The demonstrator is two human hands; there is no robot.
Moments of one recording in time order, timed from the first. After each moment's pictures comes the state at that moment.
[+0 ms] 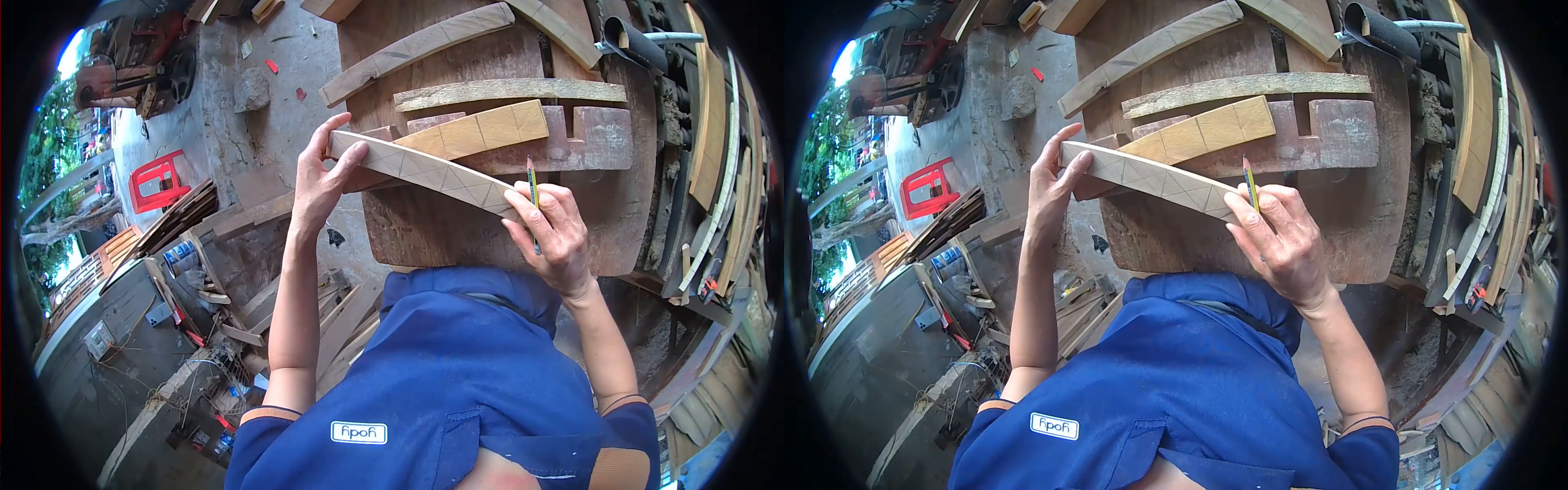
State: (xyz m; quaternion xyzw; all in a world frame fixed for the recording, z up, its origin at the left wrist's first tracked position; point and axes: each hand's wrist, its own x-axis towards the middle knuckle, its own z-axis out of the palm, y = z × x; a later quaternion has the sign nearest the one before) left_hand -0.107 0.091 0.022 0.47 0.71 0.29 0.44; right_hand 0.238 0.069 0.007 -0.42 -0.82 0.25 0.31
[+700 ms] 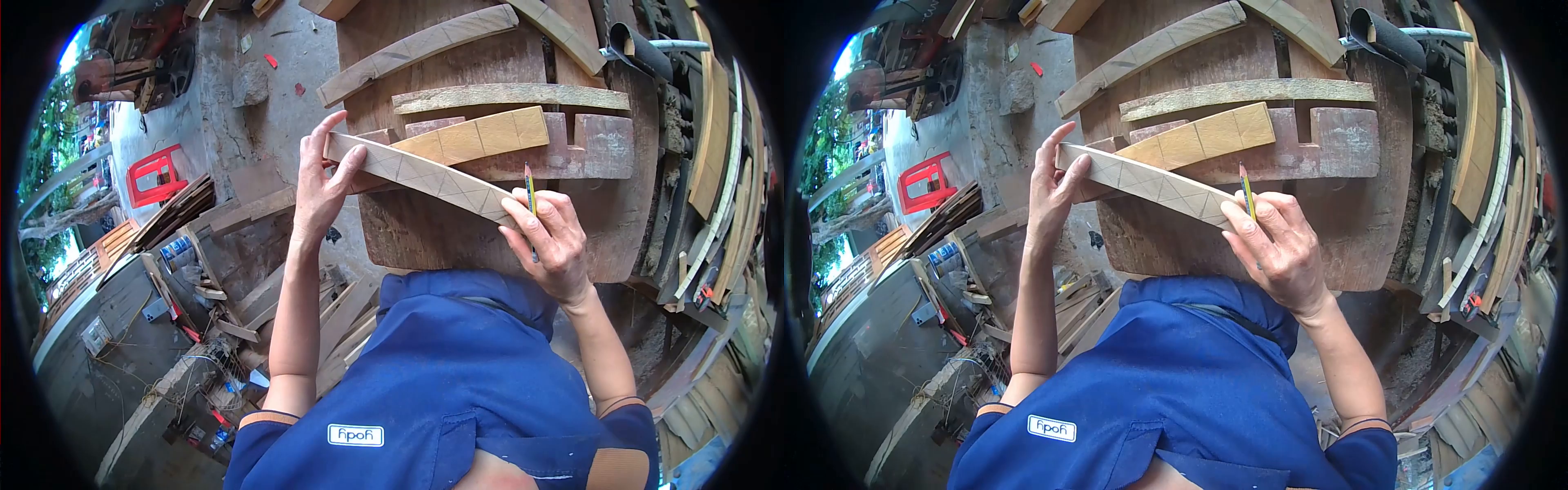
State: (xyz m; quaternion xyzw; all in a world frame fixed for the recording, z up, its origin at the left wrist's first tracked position) left_hand -0.099 0.087 0.023 0.52 0.73 0.26 0.36; right_hand 0.241 0.074 0.009 -0.41 -0.82 0.26 0.30
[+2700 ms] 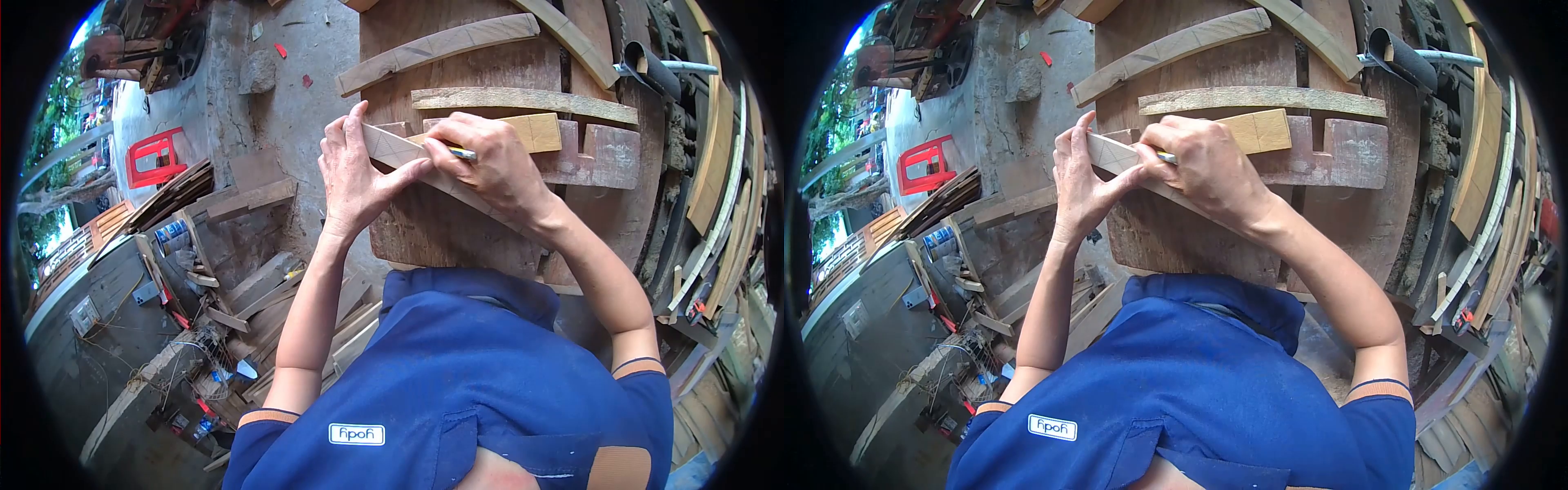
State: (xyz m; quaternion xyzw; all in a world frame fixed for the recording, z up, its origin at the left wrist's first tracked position) left_hand -0.064 0.083 0.020 0.60 0.77 0.12 0.18; right_hand 0.142 0.161 0.007 -0.31 -0.77 0.46 0.31
